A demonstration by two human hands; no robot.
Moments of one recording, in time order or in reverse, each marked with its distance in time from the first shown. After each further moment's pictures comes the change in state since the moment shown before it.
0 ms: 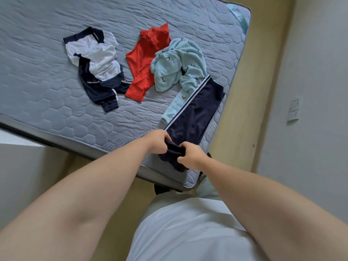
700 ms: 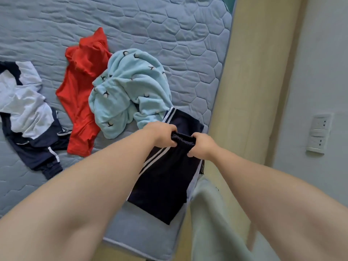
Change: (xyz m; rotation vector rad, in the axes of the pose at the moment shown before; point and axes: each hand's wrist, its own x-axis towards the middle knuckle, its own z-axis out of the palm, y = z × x) left_hand 0.463 0.210 -0.102 0.561 -0.224 0.016; right_hand 0.368 0.210 -0.293 0.108 -0.098 0.122
